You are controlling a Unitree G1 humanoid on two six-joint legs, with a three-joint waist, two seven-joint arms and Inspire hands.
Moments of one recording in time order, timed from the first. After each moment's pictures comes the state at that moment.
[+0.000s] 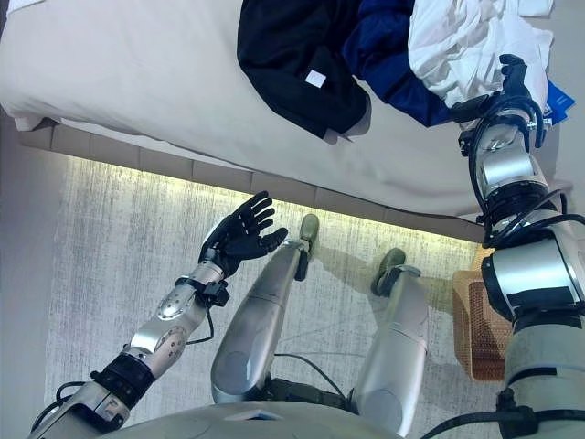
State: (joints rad) left arm -0.10 0.45 -0.48 0.22 -0.71 -0.22 0.02; right arm -1.11 -0.76 0.37 0.96 0.22 0.24 -0.39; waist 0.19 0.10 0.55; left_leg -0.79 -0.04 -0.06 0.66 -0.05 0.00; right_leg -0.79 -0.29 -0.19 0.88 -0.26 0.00
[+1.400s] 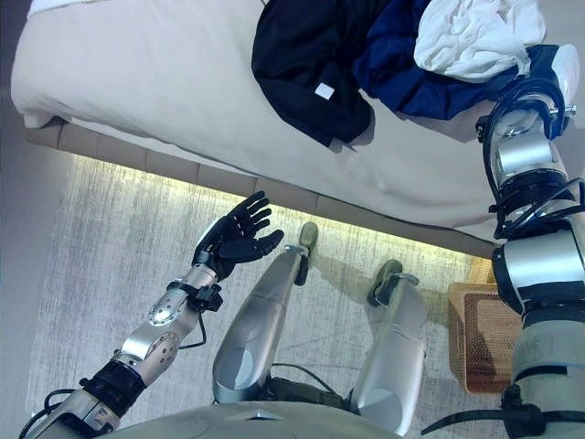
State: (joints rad) left arm -0.07 0.49 -0.47 0.20 -0.72 -0.24 -0.01; right arm -1.14 -0.81 0.38 0.98 0.27 0.25 -0.43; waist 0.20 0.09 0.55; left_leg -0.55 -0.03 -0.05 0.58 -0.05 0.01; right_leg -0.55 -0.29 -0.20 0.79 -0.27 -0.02
